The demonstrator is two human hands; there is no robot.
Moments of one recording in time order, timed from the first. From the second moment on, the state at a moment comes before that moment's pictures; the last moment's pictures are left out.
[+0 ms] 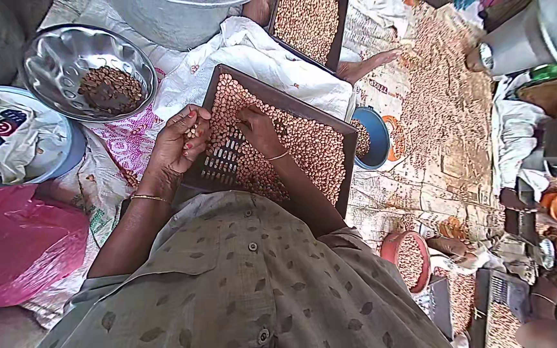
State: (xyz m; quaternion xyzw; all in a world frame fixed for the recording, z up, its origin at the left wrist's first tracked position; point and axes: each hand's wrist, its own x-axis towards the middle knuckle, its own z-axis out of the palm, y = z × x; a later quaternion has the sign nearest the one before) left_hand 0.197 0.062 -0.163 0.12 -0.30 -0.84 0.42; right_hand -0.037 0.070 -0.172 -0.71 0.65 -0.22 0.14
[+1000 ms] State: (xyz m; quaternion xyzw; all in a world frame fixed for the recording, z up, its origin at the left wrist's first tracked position) left_hand 0.201 0.061 -0.168 0.07 -0.22 -0.85 0.48; right_hand -0.047 0.125 -0.167 -0.76 0.60 -0.23 0.11
